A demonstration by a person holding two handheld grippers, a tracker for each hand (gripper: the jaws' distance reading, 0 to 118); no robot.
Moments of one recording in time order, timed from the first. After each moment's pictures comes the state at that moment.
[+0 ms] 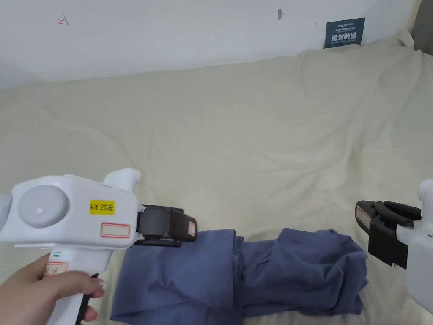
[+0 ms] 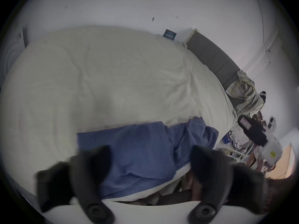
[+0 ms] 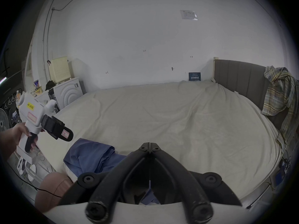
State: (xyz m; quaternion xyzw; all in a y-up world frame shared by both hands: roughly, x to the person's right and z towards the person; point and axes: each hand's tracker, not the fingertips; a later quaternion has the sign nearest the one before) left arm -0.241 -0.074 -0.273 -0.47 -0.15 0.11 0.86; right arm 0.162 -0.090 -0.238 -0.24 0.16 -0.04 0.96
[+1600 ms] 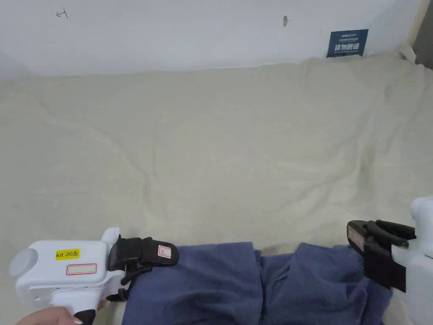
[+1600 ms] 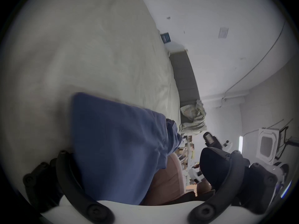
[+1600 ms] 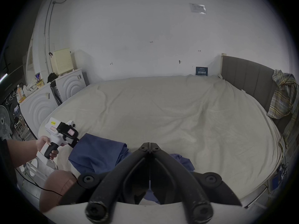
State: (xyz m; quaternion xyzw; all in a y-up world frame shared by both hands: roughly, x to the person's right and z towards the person) left arm -0.338 -0.228 -0.313 -0.48 -0.33 0.44 0.68; right arm 0.114 -0.082 -0.243 -0.27 0.18 -0.01 0.95
